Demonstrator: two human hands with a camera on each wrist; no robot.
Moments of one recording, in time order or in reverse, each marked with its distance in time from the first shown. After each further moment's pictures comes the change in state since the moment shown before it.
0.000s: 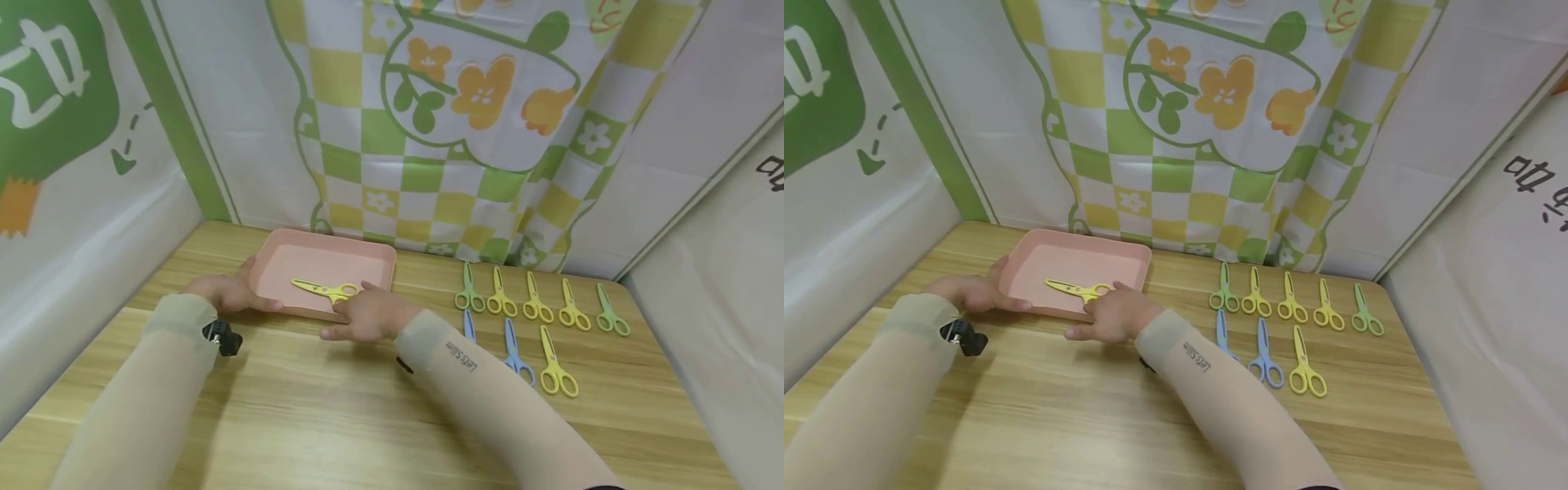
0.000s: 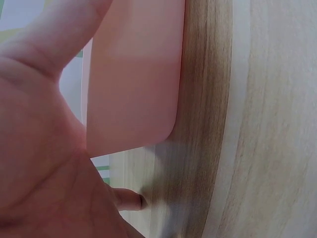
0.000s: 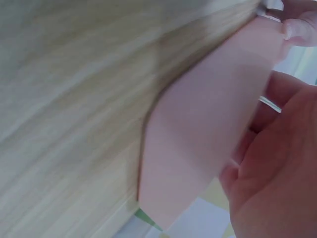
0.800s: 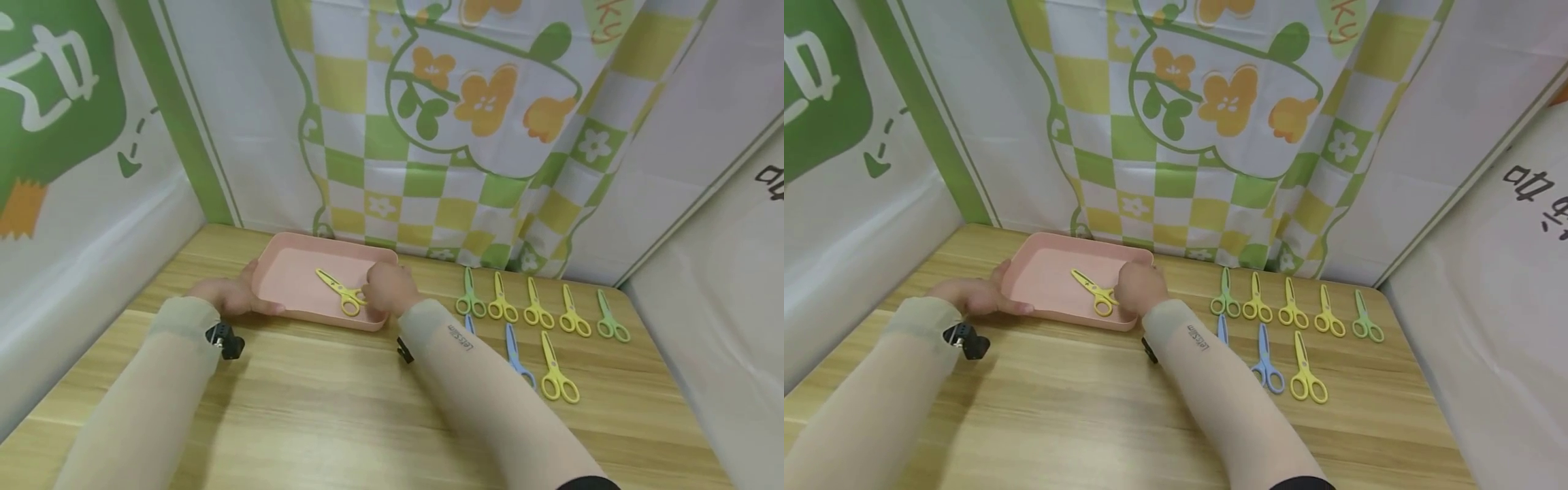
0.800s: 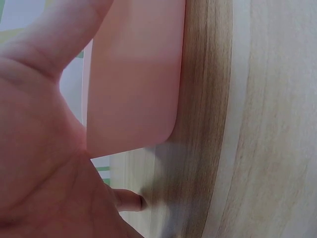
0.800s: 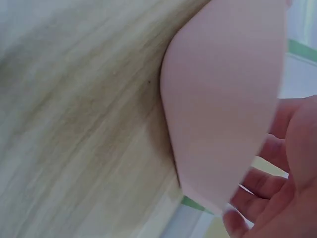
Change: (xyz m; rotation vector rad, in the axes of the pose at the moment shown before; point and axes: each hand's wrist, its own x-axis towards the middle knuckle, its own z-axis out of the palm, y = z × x) left_hand 0.000 -0.002 0.000 -0.004 0.003 0.009; right_hand 0.019 0.037 -0.007 0.077 0.273 0.416
